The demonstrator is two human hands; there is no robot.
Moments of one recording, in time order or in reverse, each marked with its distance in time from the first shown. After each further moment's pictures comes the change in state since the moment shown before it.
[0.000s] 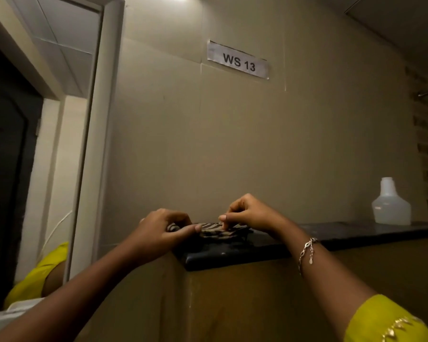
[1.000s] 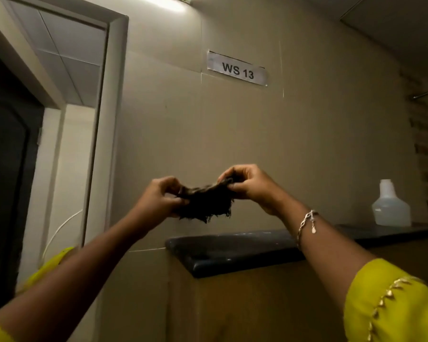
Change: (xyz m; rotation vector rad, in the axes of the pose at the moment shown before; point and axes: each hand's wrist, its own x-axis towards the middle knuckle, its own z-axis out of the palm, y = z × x) left_hand 0.033 0.015 -0.032 -0.362 0.203 -0.169; right_hand 0.009 -0.044 -0.030 0.307 0.187 -0.157
